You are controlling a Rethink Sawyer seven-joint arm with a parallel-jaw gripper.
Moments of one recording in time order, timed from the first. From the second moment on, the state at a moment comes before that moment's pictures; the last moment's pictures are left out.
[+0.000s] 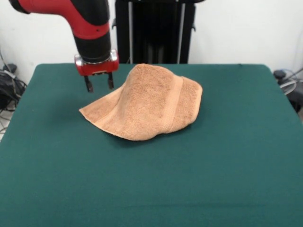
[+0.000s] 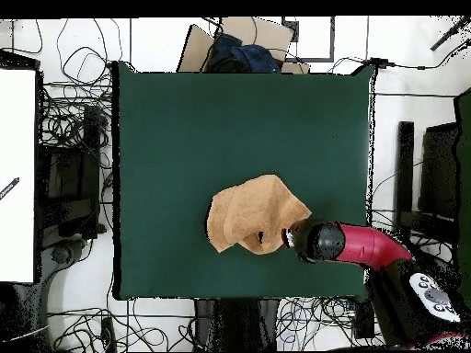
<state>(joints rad) -0.78 -0.55 0.24 1.80 -0.53 0.53 1.35</state>
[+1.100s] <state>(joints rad) -0.81 -0.50 0.24 1.76 -0.56 0.47 1.35</state>
